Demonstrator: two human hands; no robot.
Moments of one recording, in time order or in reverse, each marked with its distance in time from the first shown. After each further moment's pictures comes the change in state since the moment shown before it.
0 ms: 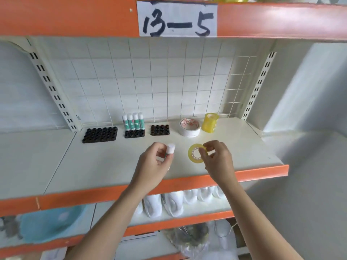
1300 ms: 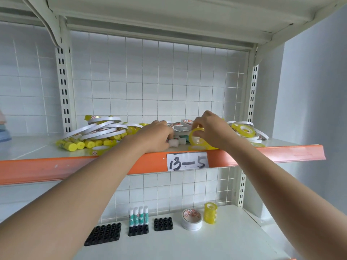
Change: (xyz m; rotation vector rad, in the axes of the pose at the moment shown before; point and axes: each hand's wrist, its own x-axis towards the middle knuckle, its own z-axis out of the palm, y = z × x) left_hand 0.168 0.240 -0.158 0.992 -0.163 0.573; right_hand 0.163 -0.287 -0.147 -0.604 -0.005 -0.528
